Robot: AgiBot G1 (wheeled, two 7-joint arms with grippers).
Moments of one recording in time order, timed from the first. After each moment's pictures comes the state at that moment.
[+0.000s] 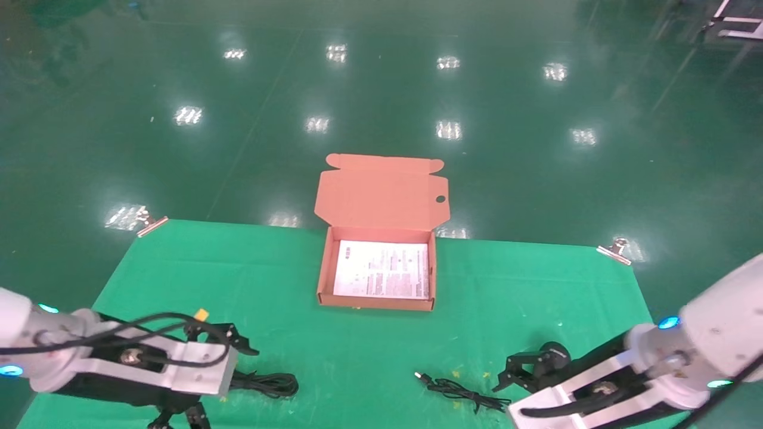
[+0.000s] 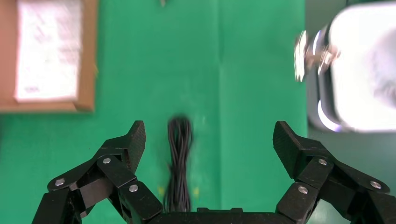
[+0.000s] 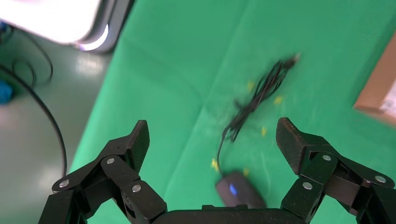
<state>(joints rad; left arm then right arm) -1.43 0.77 0.71 -1.34 1.64 1.51 -0.24 1.61 -0.79 -1.00 1.36 -1.62 -1.54 0.13</state>
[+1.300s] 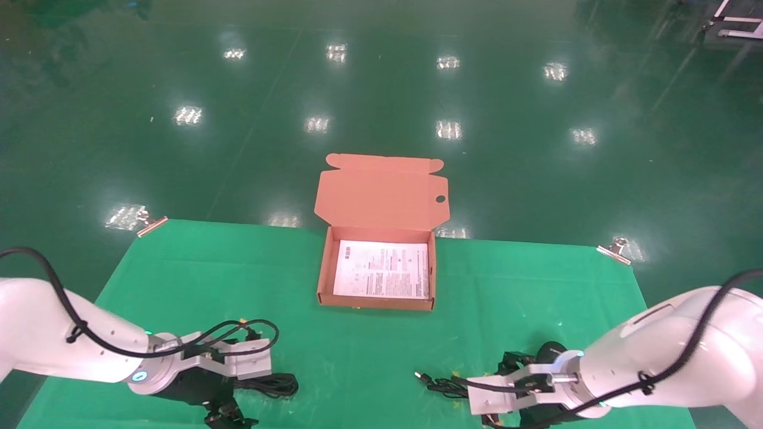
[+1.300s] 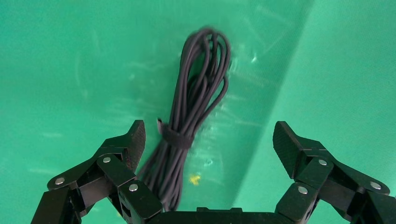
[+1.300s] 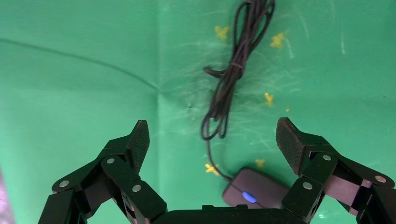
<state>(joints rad) -1.35 1.03 0.82 -0.92 2.00 1.24 -0.37 1.44 -0.97 -1.15 1.24 -2.05 -1.22 0.51</state>
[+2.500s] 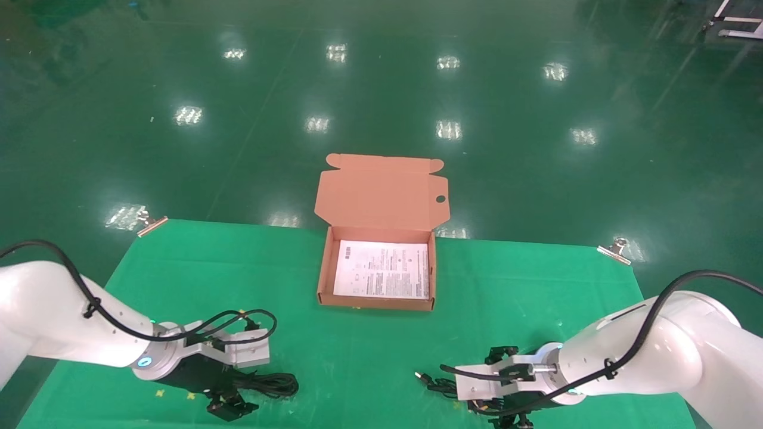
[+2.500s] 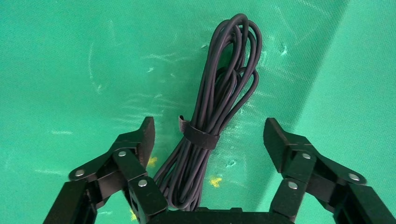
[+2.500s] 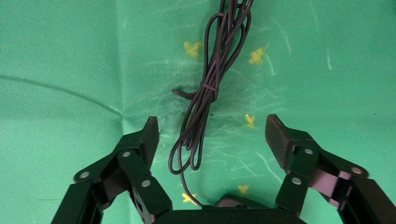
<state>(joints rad) -1.42 1.12 0.82 -0.62 1.98 1.18 -0.20 1.41 -1.07 -1.15 1.02 -2.05 -1.08 0.40</state>
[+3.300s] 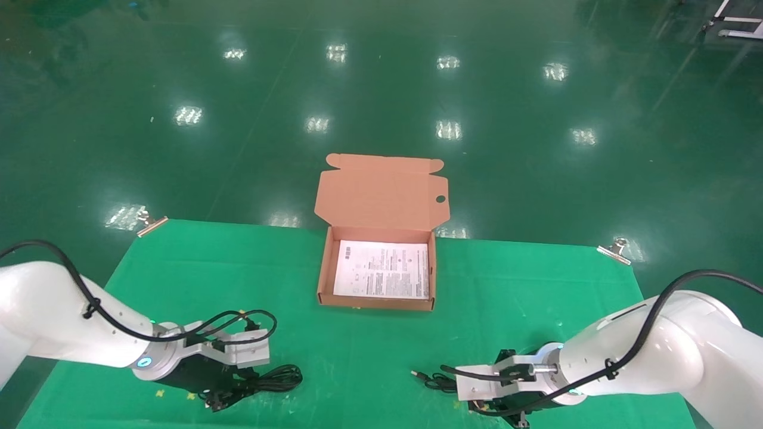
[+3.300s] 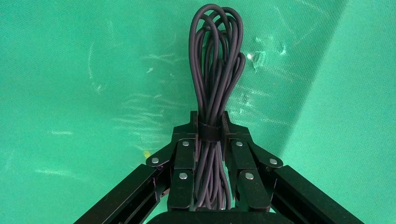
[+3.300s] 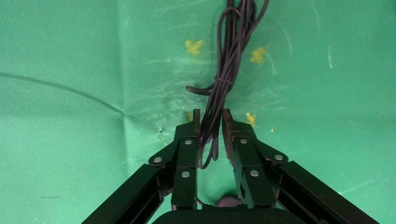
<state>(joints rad) -1.42 1.12 0.82 -0.63 1.98 1.18 -0.21 1.41 -1.06 -1.15 1.03 -2.06 -1.09 0.41</state>
